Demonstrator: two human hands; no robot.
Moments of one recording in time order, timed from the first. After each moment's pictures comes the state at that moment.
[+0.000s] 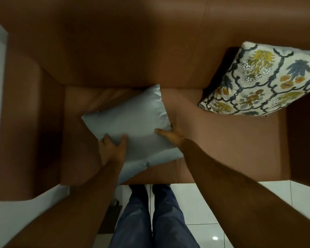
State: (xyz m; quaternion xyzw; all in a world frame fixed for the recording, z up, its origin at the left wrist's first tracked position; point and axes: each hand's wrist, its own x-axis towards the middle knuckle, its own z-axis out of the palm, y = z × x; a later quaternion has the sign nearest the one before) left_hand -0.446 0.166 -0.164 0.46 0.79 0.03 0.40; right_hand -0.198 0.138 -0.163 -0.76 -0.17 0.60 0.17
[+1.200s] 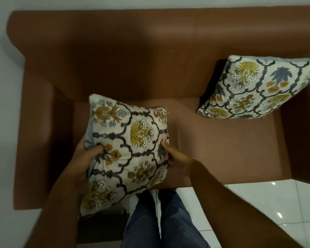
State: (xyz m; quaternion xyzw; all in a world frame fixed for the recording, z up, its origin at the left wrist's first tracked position) left_hand -0.526 0.219 -0.033 0.38 0.65 0.17 0.64; right_hand -0.224 0.086 -0.119 -0.60 -0.01 0.76 0.25
